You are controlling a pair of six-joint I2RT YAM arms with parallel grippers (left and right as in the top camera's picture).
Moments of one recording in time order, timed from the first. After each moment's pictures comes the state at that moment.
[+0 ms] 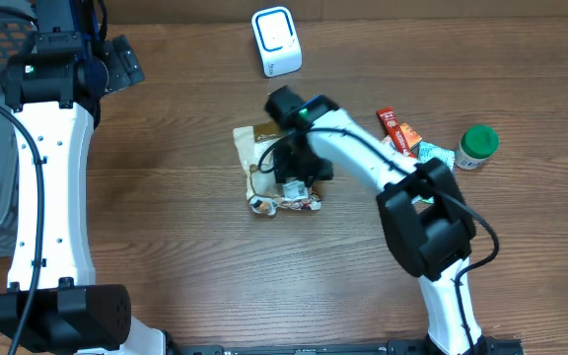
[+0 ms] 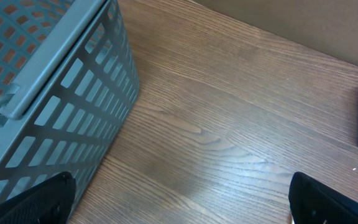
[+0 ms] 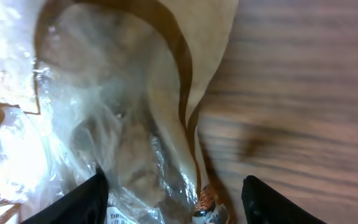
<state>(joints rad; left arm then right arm) 0.06 1.72 1.89 -1.08 -0.28 -0.32 0.59 2.22 1.74 -1.05 -0.08 0.52</state>
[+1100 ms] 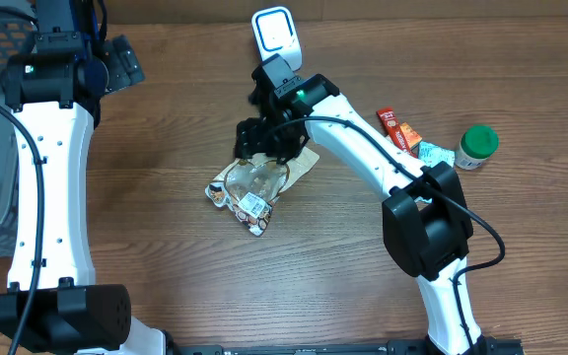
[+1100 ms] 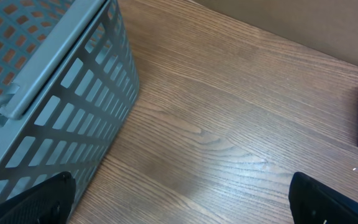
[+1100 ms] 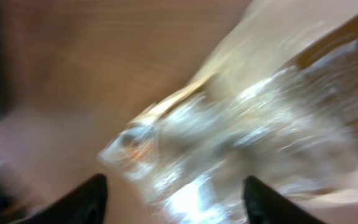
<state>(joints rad) 0.06 1.72 1.89 -1.08 -0.28 -0.32 0.60 2.23 1.94 -0.95 -0.35 0.44</state>
